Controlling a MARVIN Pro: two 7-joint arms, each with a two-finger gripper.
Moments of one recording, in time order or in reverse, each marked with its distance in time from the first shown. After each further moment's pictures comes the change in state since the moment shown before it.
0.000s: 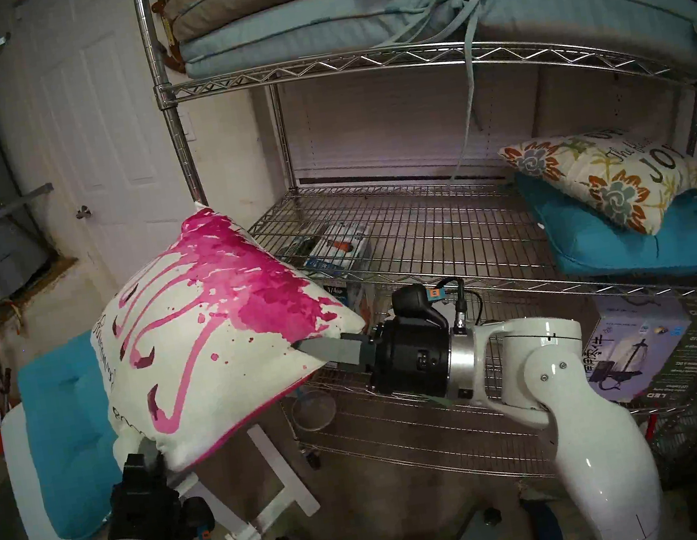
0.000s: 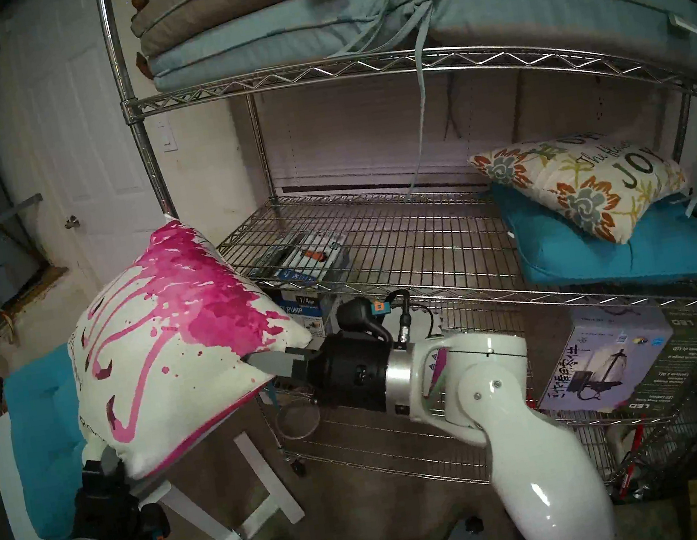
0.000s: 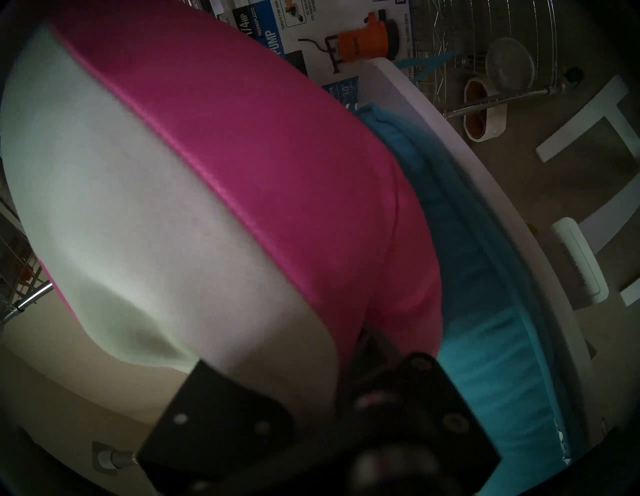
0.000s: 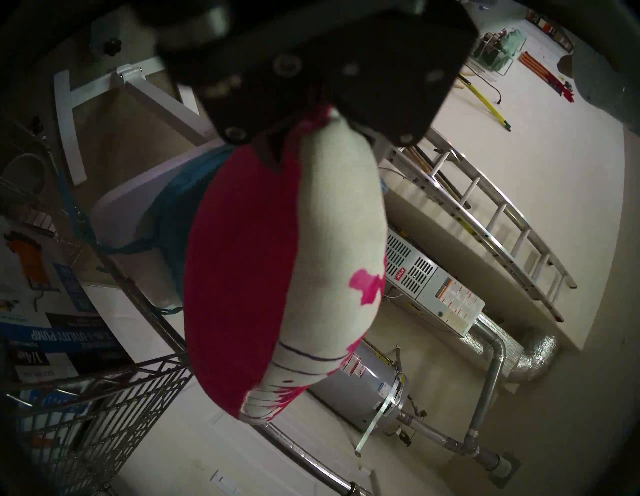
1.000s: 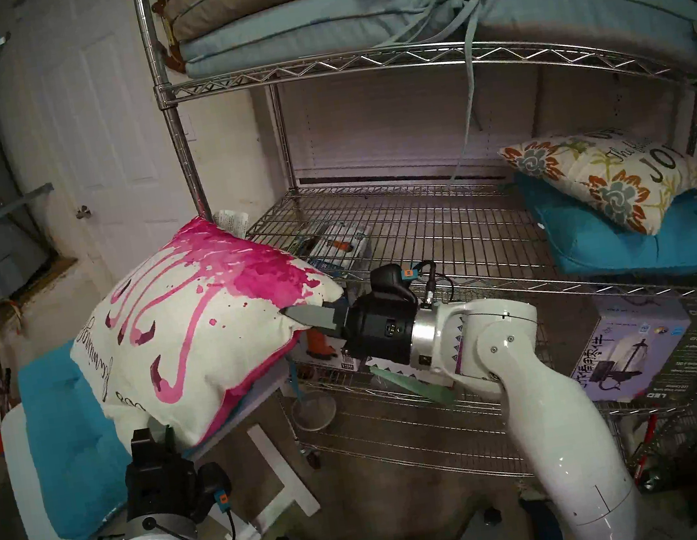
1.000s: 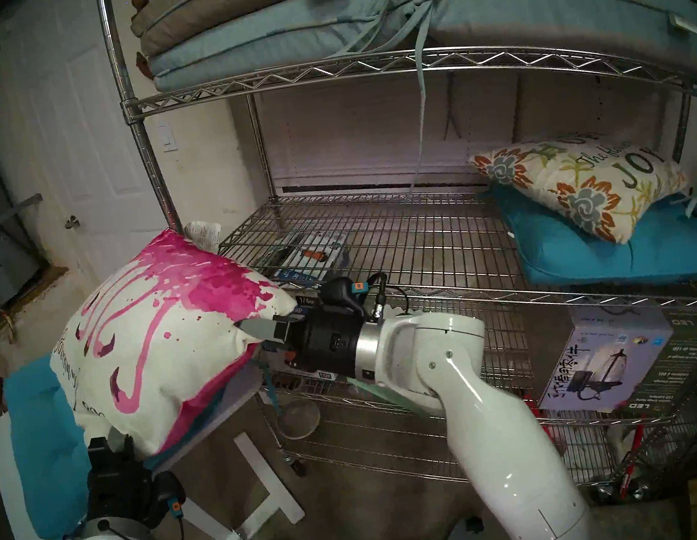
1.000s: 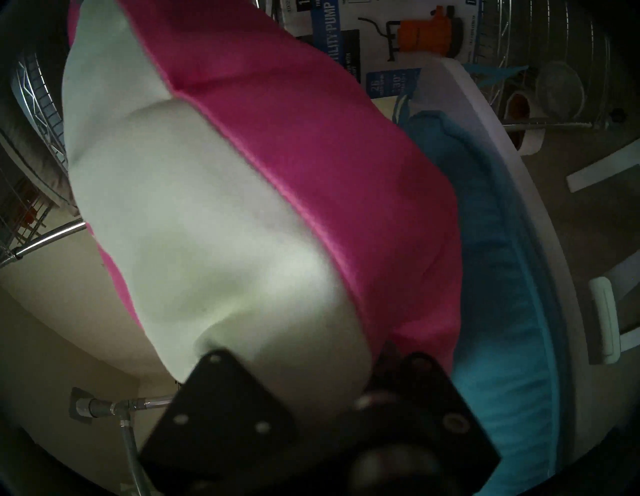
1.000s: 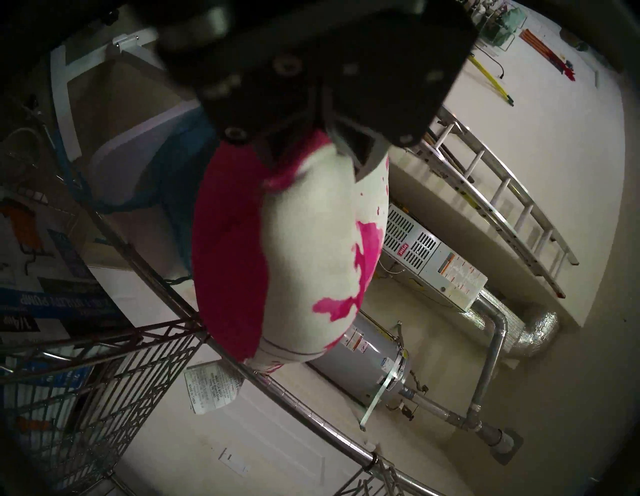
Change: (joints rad) left arm -0.144 -0.056 0.117 0.011 -0.017 0.093 -0.036; right arm 0.149 -0.073 -0.066 0.186 -0.023 -0.086 0.001
